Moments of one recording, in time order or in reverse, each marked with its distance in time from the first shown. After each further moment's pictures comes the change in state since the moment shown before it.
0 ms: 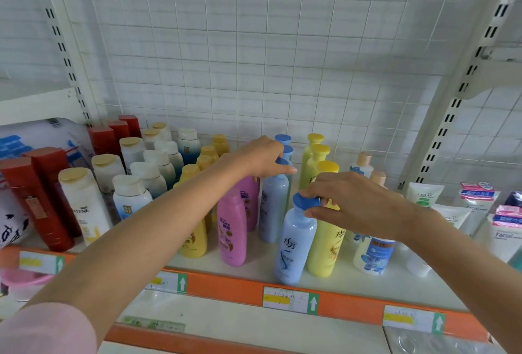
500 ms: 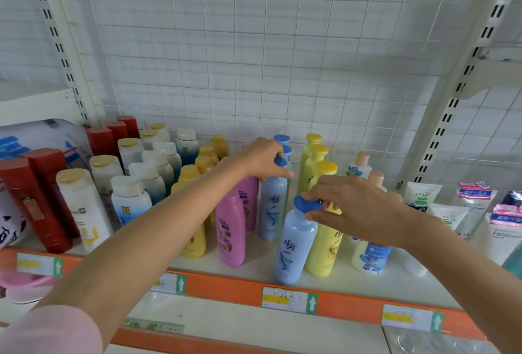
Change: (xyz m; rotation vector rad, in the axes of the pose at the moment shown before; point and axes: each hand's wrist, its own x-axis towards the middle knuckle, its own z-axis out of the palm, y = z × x) left_hand 0.006 -0.004 0.009 -0.176 0.035 -0.031; right_hand -0.008 -0.004 0.000 0.035 0.016 0.026
